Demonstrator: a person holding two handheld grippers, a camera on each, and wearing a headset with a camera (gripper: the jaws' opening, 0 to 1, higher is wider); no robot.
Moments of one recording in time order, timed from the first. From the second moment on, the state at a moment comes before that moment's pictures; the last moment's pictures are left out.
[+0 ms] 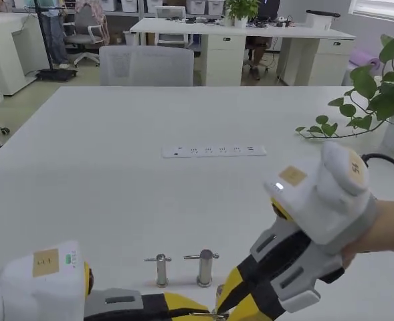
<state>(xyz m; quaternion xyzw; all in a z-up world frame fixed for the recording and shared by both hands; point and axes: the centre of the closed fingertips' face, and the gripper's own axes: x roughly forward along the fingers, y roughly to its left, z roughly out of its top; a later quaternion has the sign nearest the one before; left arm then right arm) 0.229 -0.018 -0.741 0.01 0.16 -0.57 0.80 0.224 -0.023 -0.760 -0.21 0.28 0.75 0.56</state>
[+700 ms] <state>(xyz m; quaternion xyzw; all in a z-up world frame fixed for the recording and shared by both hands) 0.227 -0.019 -0.740 0.00 0.16 -0.58 0.80 0.219 -0.022 -0.762 -0.22 0.27 0.75 0.56</state>
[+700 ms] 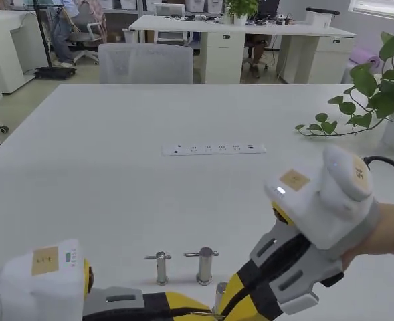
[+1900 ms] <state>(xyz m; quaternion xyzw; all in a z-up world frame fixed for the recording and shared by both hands) 0.248 -0.012 -0.748 0.00 0.15 -0.52 0.84 0.241 -0.051 -0.772 -0.30 0.30 0.70 0.58</state>
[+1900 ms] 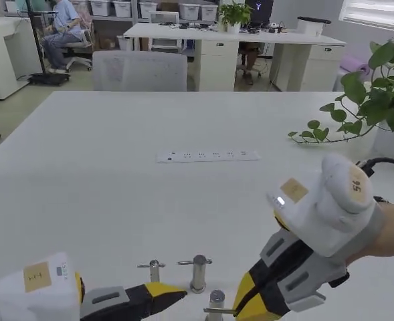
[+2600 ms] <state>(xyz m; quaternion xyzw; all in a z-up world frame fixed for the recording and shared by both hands) 0.270 -0.016 -0.774 0.02 0.16 -0.50 0.85 0.270 -0.079 -0.787 -0.34 0.31 0.67 0.58</state>
